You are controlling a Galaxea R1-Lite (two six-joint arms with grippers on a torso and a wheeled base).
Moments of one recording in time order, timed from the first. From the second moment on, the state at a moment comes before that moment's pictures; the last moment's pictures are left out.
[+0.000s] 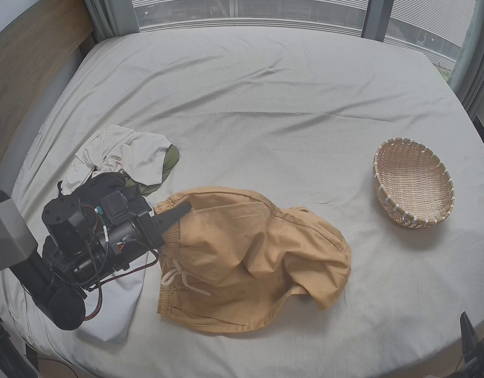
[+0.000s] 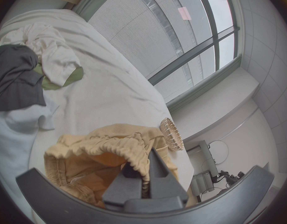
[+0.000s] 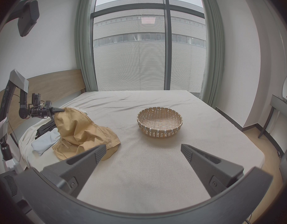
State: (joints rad) left arm -0.36 1.91 -0.41 -1.55 -0.42 -0.67; right arm 0.00 0.02 -0.02 0.00 0.01 0.00
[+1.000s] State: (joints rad) left arm -0.38 1.85 -0.38 -1.55 -0.41 -0.66; right arm 0.17 0.43 -0.30 -0.12 0.13 0.17
